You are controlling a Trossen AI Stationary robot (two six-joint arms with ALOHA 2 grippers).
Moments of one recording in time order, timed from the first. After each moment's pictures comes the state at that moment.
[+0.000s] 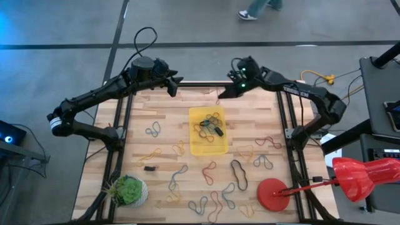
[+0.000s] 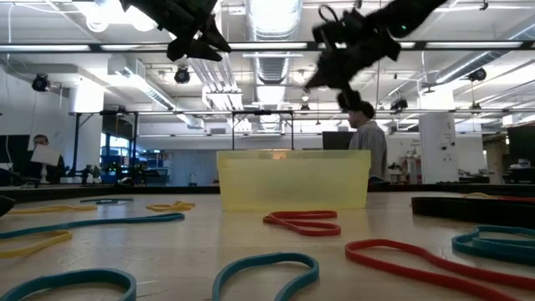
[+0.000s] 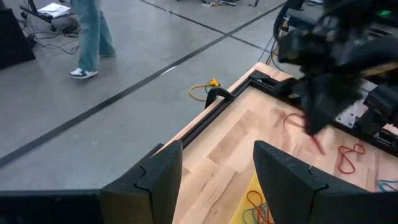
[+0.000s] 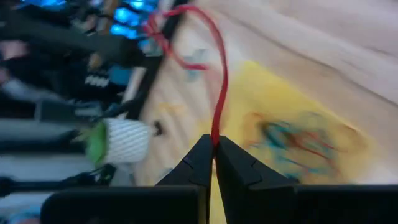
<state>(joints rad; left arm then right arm) 0.55 1.19 1.18 -0.32 -0.03 -0.14 -0.62 1.53 1.19 -0.36 -0.70 0.70</state>
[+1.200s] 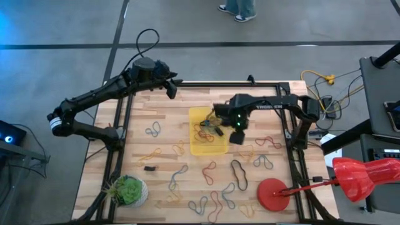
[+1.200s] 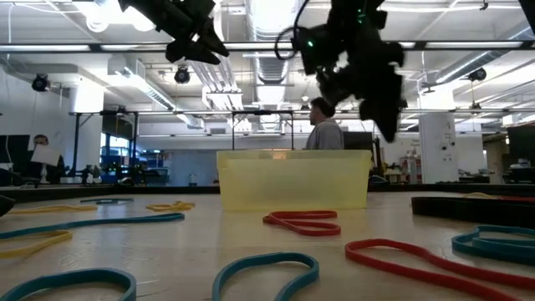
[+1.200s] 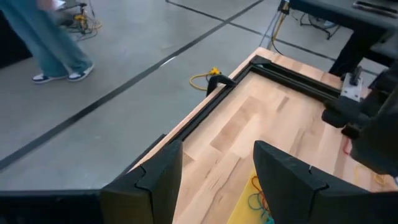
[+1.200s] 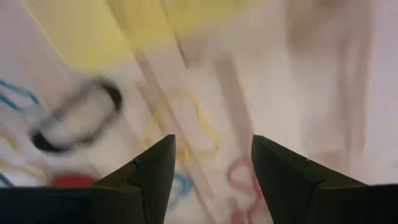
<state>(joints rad) 0.55 1.19 1.18 -0.37 -0.02 -0.09 -0.20 1.82 1.41 -1.33 -0.21 0.14</state>
